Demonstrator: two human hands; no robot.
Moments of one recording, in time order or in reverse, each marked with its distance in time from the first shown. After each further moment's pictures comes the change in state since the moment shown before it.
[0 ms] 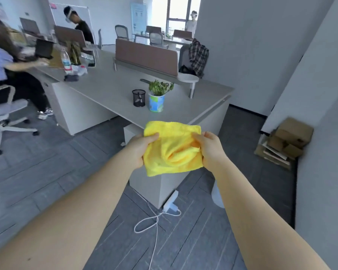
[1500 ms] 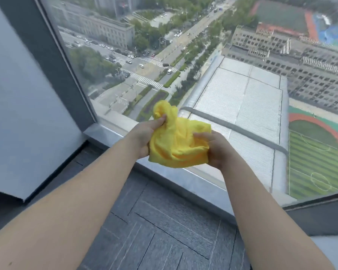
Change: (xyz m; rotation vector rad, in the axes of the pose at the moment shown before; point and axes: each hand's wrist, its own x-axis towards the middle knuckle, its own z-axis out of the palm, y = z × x) left_hand -0.824 -0.645 0.442 0.707 -1.660 -0.752; right_hand -1.000 0.421 -0.532 0.764 1.419 0.087
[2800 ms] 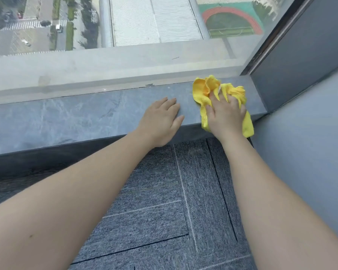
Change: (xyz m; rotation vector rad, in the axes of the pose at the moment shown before) left_hand 0.404 -0.617 0.133 1.774 -0.640 0.590; right_hand 0.206 0.499 -0.510 -1.247 0.986 0.099
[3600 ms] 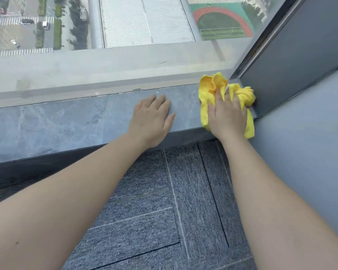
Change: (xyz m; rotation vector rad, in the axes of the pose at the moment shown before) left_hand 0.017 0.000 0.005 0.041 0.086 -0.058; right_hand 0.015 0.020 -0.006 -0.053 -0.037 0.136
